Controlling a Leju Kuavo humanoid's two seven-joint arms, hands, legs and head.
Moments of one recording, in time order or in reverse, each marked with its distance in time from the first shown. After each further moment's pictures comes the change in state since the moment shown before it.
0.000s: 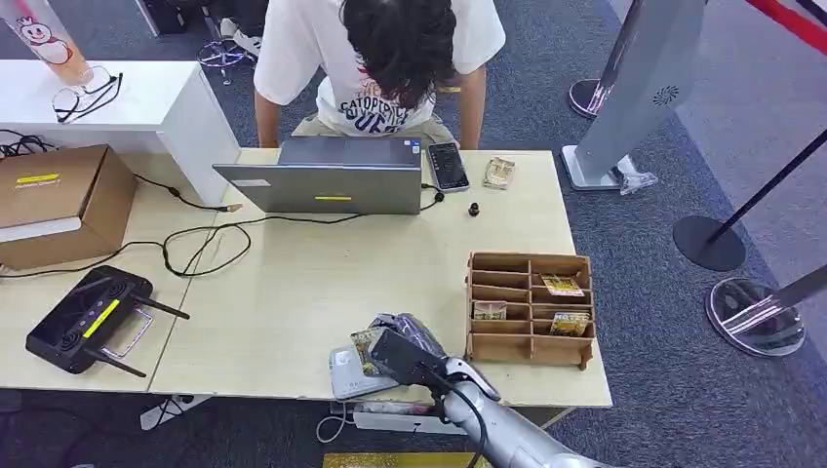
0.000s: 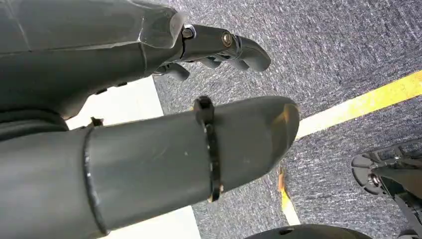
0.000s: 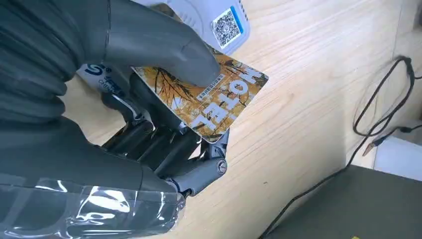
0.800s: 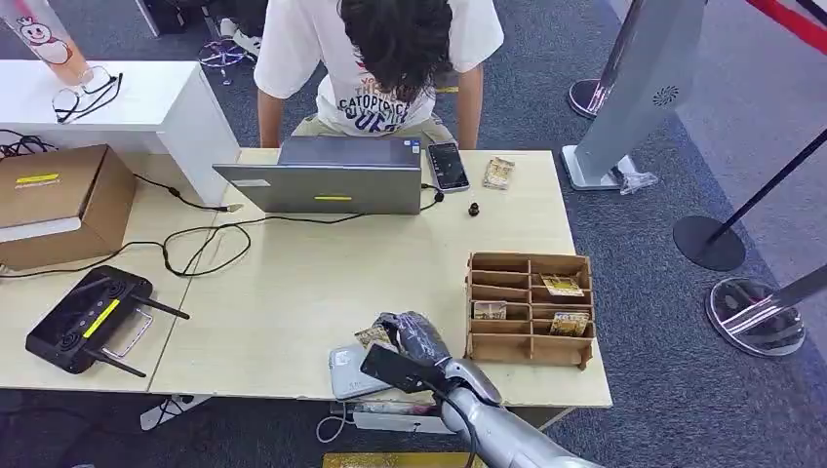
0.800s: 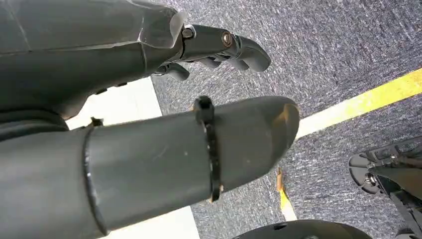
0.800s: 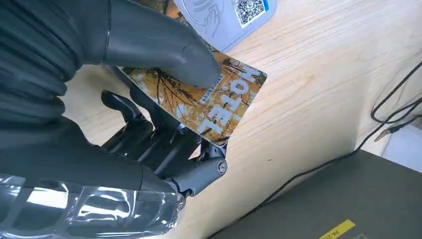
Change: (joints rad) left arm -0.005 -0.005 0.000 0.000 -0.010 0.003 0.001; right arm 0.008 0.000 0.018 0.000 0.163 -0.157 0.035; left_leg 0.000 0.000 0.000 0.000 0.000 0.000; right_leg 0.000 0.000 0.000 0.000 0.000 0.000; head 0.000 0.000
